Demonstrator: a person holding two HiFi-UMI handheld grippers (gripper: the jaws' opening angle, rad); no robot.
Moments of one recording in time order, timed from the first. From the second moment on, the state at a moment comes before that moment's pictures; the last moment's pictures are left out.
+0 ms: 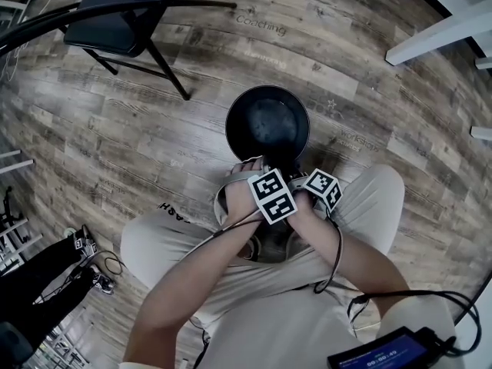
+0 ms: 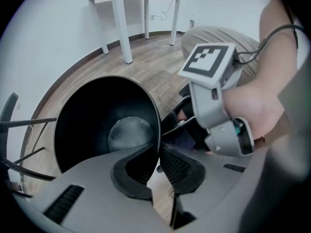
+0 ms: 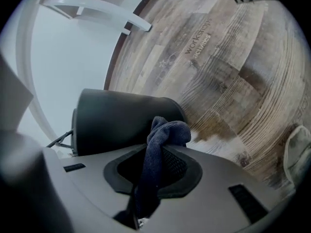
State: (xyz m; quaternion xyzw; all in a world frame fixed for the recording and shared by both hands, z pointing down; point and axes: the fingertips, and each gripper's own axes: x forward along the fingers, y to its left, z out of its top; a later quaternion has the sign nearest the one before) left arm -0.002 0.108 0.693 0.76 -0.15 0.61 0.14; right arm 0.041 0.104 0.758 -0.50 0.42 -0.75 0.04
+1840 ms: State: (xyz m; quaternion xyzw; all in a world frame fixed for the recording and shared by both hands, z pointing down) left arm -0.013 0.125 0.700 0.74 -0.12 0.64 0.19; right arm 0.042 0.095 0.675 -0.44 0.45 -0.77 0.11
